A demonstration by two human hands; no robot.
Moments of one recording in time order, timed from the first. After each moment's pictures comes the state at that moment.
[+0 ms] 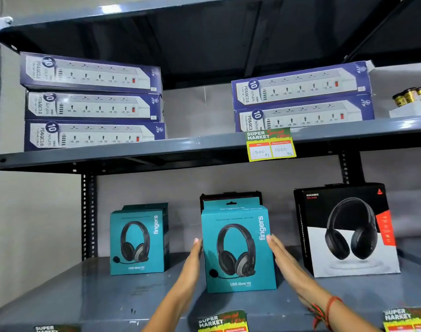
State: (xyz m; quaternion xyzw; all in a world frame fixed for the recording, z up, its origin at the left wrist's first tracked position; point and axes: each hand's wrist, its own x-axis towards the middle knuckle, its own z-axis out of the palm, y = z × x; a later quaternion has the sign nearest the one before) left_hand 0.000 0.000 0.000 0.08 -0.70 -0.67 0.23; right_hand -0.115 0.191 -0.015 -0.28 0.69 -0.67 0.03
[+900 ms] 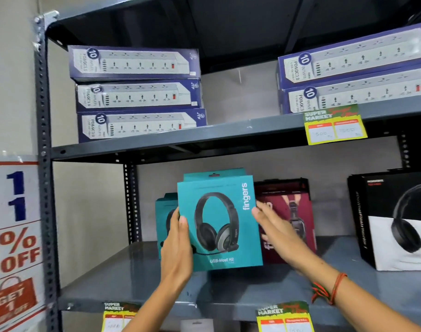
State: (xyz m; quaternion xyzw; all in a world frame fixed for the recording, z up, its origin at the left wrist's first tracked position) left_hand 0.089 -0.076 0.018 0.12 -0.74 -0.43 0.50; right_hand -0.037 0.103 0.040 -0.43 0.68 -0.60 -0.01
